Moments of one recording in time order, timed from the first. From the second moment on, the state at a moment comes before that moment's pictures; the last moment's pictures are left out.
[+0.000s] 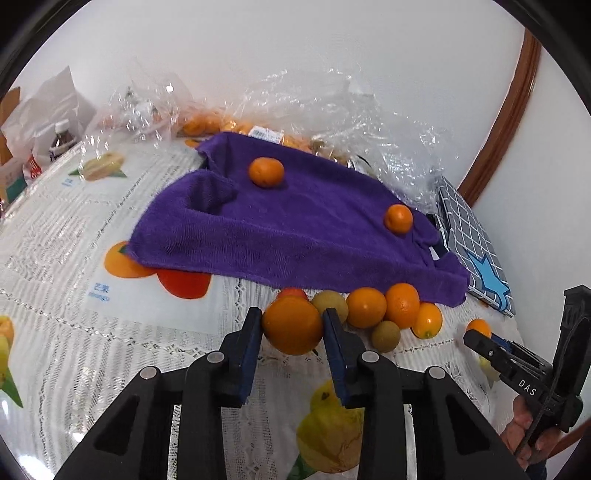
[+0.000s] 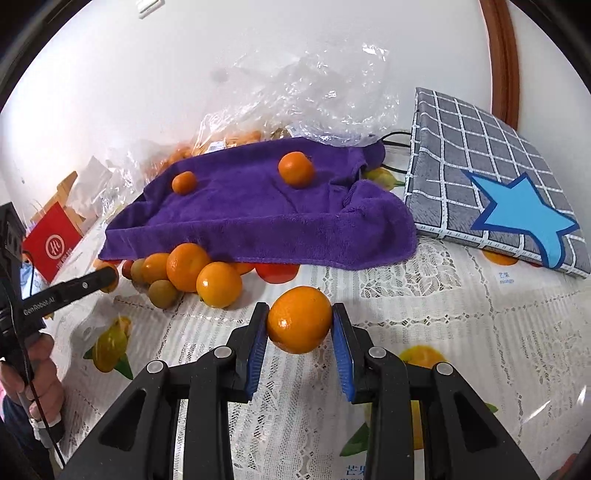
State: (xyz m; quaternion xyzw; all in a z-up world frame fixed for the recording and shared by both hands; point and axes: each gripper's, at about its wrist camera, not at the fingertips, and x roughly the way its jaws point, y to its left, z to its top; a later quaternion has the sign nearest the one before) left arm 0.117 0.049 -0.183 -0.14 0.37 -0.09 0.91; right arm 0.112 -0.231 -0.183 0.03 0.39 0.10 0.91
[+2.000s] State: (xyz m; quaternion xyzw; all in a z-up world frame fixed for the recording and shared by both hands) left arm 0.230 0.088 -0.153 -0.13 0.31 -0.06 0.94; right arm 0.229 -0.221 -0.156 0.04 0.36 0.08 0.93
